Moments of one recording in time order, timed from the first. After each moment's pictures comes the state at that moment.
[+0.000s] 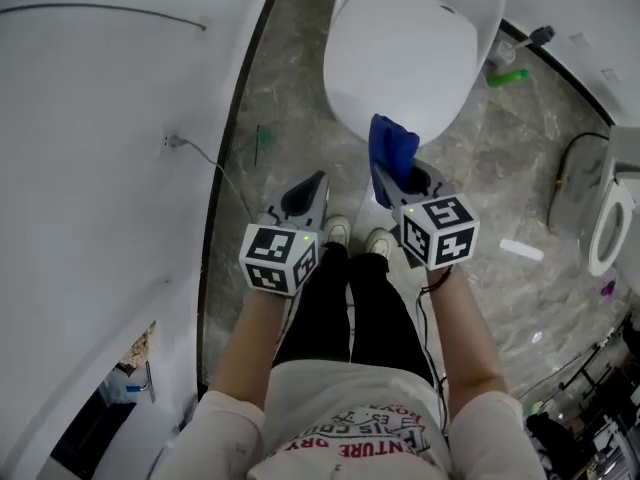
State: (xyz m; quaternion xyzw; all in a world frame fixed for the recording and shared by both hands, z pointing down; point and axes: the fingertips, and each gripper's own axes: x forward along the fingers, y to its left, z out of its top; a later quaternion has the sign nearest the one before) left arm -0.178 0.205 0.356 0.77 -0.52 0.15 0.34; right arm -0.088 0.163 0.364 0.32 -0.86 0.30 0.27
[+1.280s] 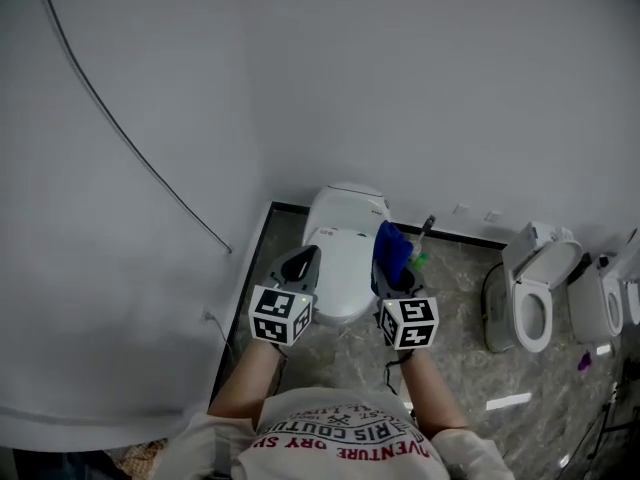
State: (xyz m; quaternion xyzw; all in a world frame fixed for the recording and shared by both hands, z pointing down) left arm -0.151 0.191 -0.123 0.87 -0.50 0.03 0.05; right arm -0.015 0.189 -0.098 0.53 -0.84 0.04 0.11
